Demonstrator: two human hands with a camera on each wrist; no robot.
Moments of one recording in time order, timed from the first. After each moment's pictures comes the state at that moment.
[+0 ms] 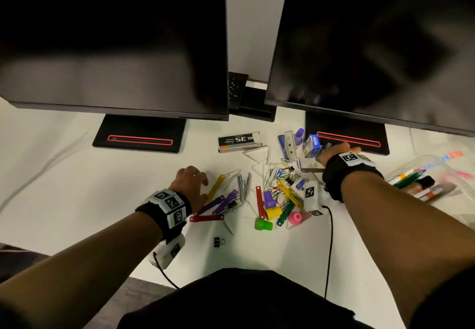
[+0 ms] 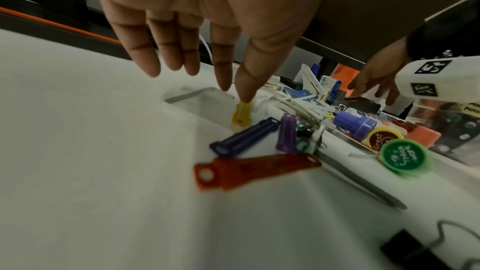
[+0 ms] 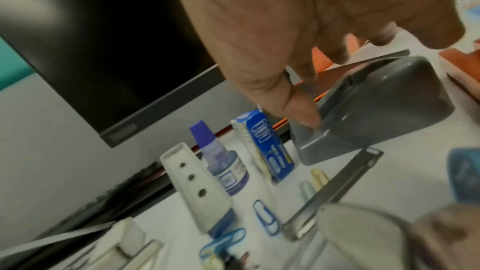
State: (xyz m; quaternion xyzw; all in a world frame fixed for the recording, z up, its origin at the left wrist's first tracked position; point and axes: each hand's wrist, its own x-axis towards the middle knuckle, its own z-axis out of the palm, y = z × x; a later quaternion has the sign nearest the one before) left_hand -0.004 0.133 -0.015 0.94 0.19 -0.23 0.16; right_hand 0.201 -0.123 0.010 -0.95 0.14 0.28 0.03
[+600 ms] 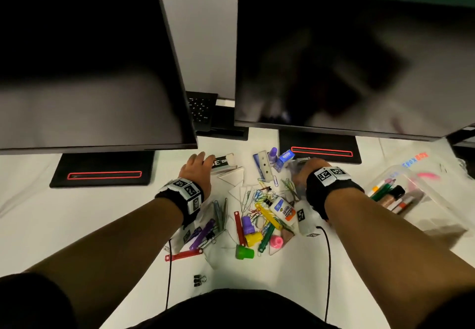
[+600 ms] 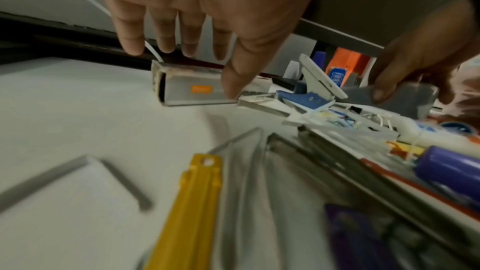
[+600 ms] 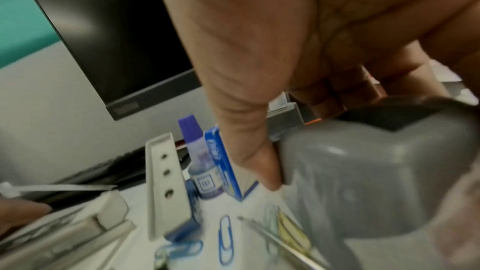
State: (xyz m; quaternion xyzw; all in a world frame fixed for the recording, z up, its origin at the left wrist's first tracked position) left_hand 0.113 0.109 -0.025 0.97 0.13 -0.18 0.12; right_hand 0.193 -0.131 0.053 -0.95 -0.08 0.32 -0.02
